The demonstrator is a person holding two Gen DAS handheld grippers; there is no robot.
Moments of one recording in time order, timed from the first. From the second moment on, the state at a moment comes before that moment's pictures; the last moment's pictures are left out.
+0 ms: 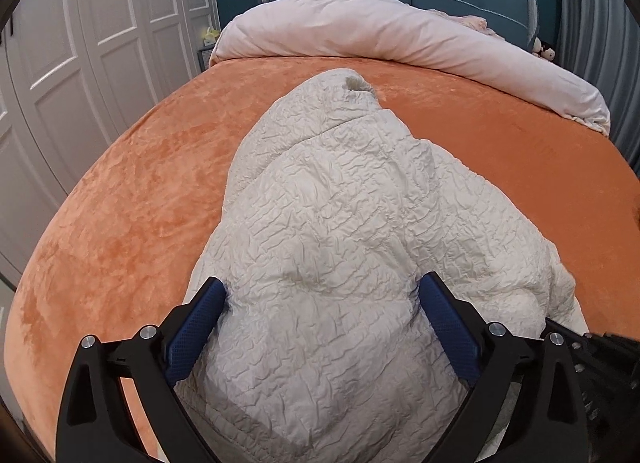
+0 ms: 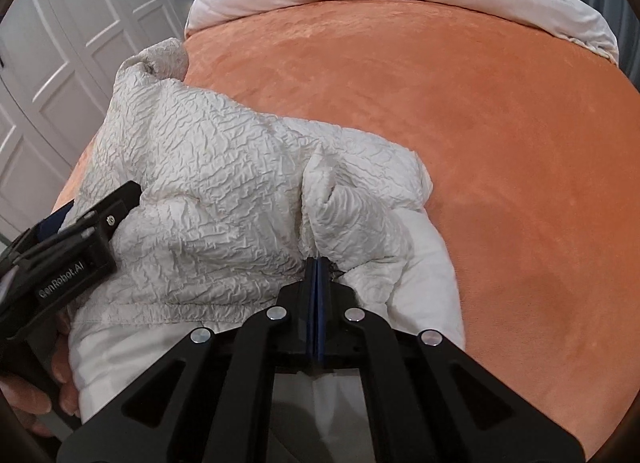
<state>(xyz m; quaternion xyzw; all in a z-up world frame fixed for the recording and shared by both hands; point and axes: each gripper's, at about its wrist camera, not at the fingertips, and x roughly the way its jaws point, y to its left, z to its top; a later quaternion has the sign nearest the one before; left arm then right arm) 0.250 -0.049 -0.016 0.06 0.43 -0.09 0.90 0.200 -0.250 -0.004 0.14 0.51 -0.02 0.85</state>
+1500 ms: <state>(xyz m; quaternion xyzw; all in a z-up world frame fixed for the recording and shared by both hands) 0.042 0.041 -0.017 0.10 0.55 -0.11 0.82 0.075 -0.280 0.028 0.26 0.51 -0.05 0.82</state>
